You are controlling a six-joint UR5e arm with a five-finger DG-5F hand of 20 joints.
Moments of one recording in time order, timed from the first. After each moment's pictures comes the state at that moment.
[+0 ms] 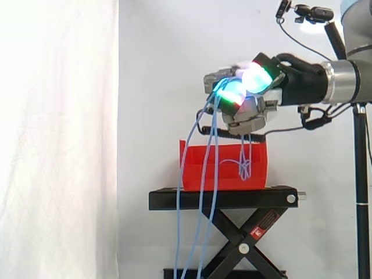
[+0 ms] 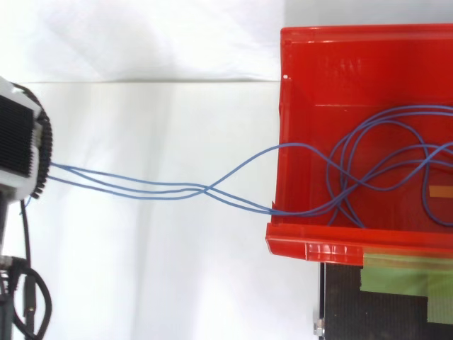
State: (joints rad) arm 0.09 -2.13 -1.07 -3.15 -1.56 -0.43
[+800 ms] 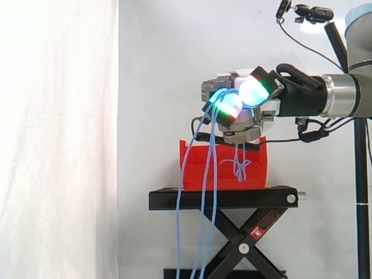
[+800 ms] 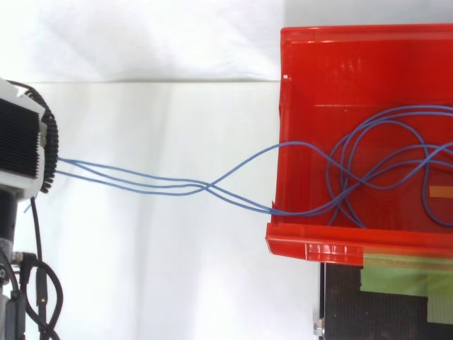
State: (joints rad) arm 0.10 -2.13 -1.14 -3.02 -1.55 -0.48
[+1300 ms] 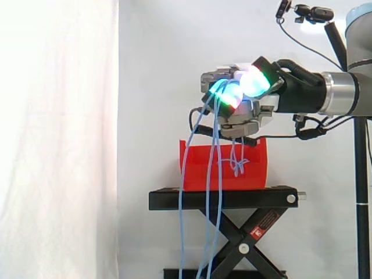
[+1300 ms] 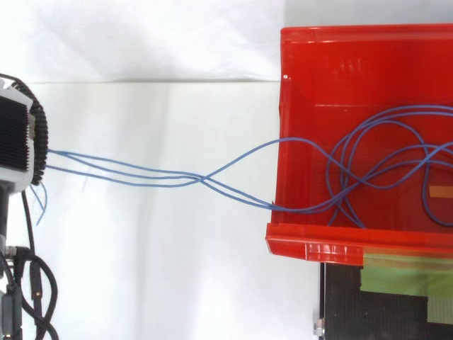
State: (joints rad) arm 0.10 -2.13 -1.14 -2.99 -1.58 -0.45
